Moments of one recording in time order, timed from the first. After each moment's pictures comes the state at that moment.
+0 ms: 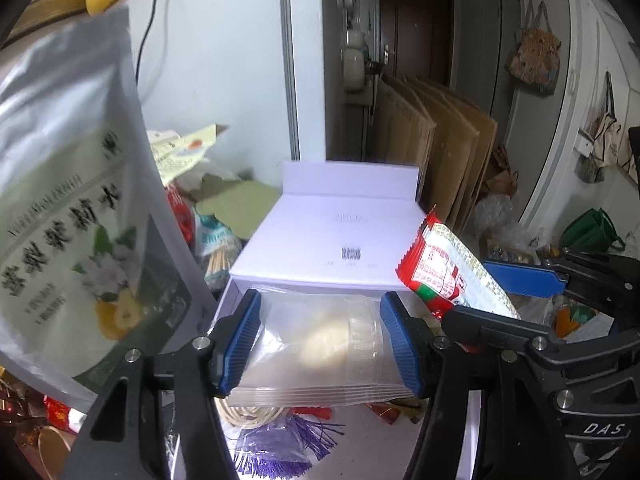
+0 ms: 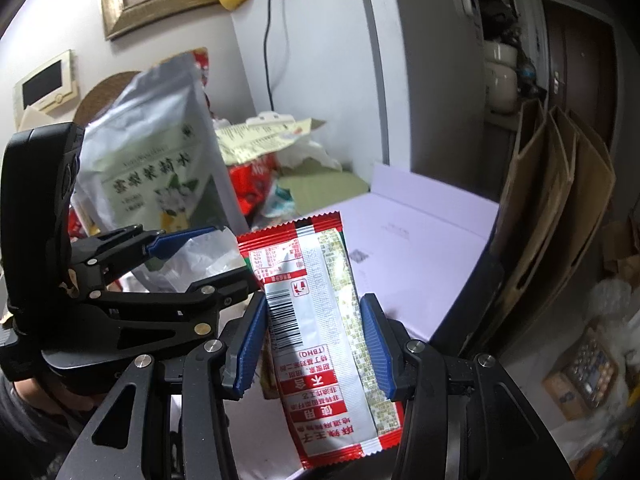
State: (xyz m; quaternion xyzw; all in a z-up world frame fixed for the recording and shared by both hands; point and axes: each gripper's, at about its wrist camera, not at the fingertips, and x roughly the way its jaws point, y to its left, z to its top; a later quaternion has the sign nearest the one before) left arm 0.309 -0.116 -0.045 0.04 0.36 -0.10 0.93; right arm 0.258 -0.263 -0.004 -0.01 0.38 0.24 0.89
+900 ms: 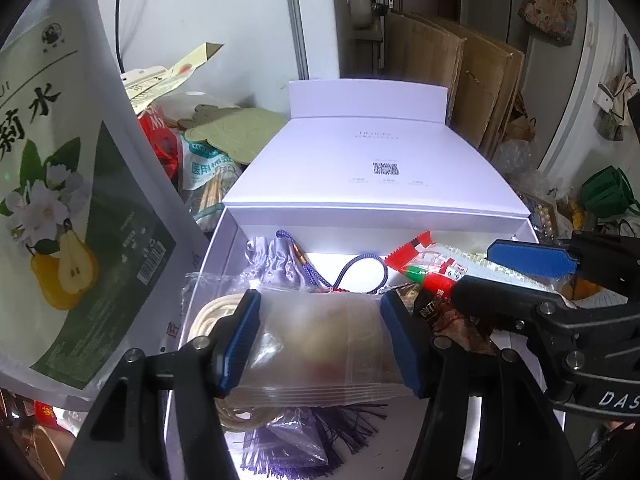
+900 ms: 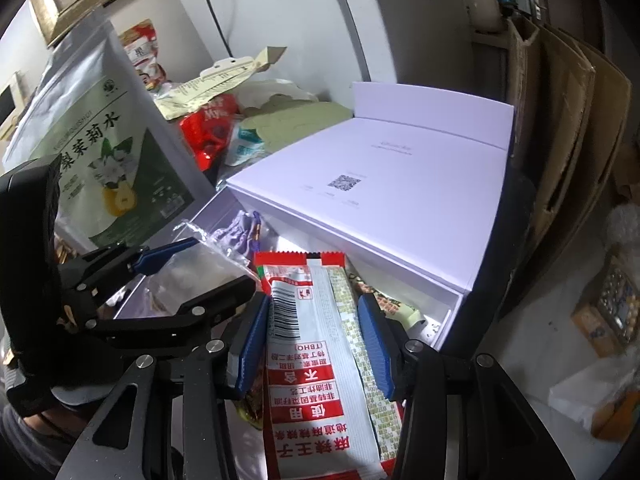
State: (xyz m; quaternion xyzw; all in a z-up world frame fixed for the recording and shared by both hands) left arm 0.335 -0.108 -0.102 0.08 0.45 -0.08 0.89; right arm 0.292 -0.254 -0.069 0.06 0.48 0.22 0.85
